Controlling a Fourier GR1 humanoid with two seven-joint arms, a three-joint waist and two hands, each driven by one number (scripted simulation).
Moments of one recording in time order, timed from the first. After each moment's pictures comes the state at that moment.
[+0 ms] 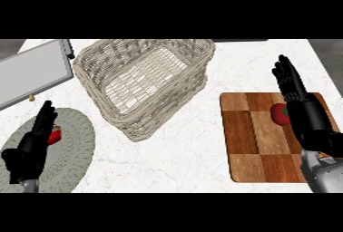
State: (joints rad) left arm 0.04 0.38 -0.03 -1.47 0.11 0.22 -0.10; right arm -0.22 -0.42 0.19 -1.67 -0.13 -0.20 -0.06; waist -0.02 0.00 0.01
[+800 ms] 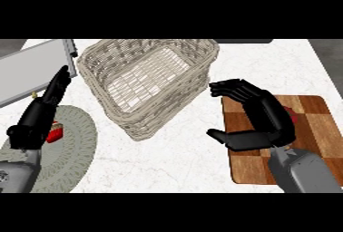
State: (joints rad) left arm -0.18 0.44 -0.09 -1.54 0.03 0.10 -0.03; right arm -0.31 -0.27 0.27 -1.65 -0.35 0.01 0.03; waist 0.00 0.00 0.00
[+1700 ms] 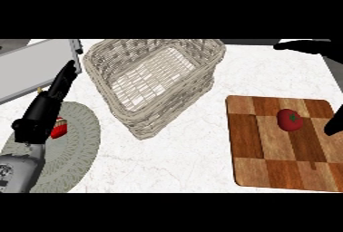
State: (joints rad) left arm -0.22 0.43 -0.10 -1.54 0.02 0.08 -0.01; right arm -0.74 -0.97 0.34 -1.55 -0.12 0.65 0.40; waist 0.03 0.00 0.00
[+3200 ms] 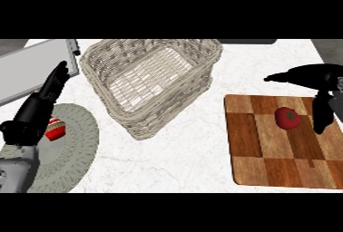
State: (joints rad) left arm -0.20 0.39 -0.01 -1.55 -0.03 0.00 -0.01; right arm -0.75 -0.77 0.46 -1.08 0.54 0.84 -0.04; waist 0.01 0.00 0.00
